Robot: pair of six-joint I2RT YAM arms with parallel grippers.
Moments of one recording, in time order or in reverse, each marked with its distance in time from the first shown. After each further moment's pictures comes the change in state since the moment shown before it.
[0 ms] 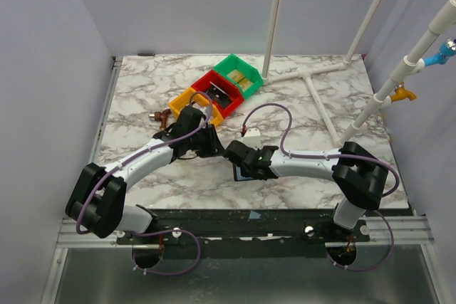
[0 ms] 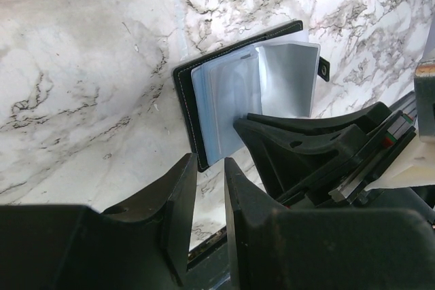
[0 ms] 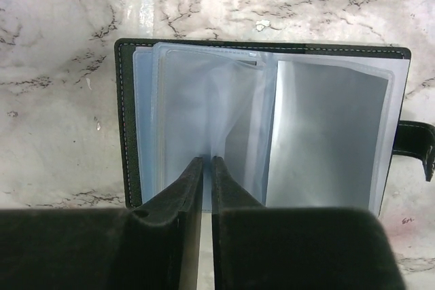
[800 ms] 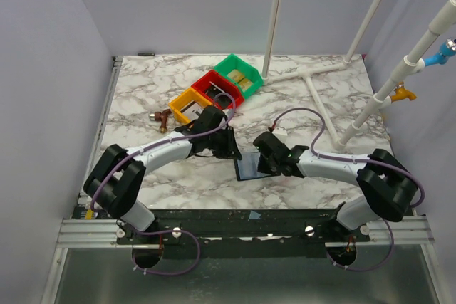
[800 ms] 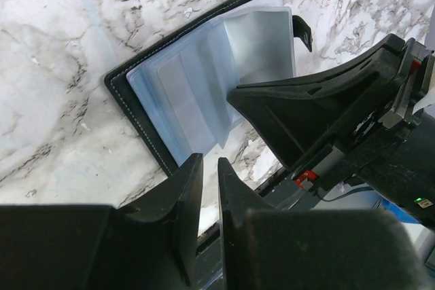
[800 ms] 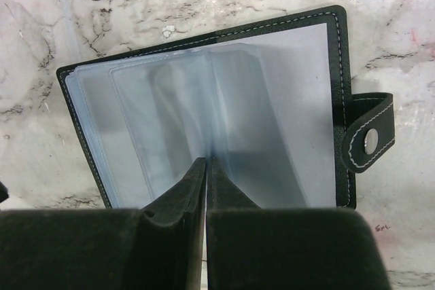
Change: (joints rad) left arm -0.127 0.160 0.109 0.019 0.030 0.000; right arm -0.192 -0.199 -0.254 0.183 -0.206 0.063
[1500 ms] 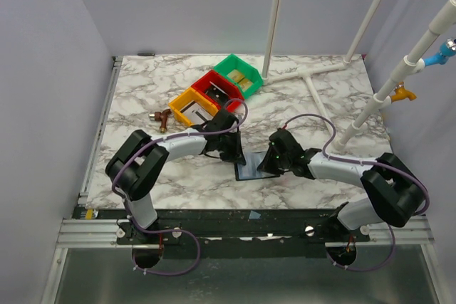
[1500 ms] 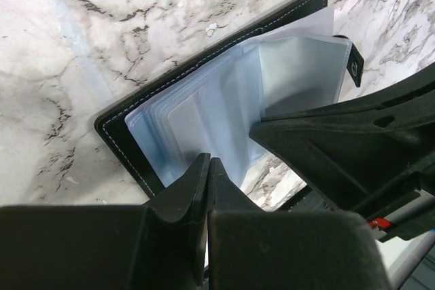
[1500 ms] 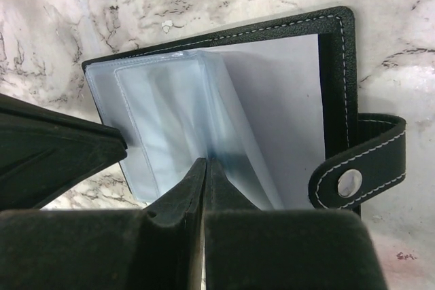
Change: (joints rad) left arm -0.045 0.215 0.091 0.012 -0.016 -0.011; right arm -0.155 -0.069 -0.158 0.215 -0.297 0.043
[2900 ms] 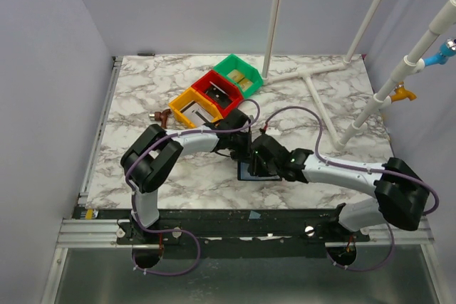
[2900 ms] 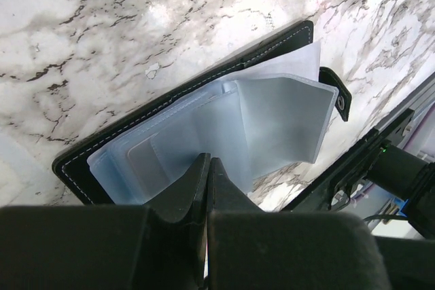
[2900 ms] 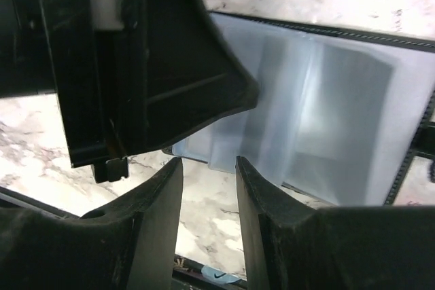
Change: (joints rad) left arm -0.060 0.132 0.120 0.012 0.016 -0.015; right arm 0.200 -0.076 0.158 -0.235 0.217 -0.127
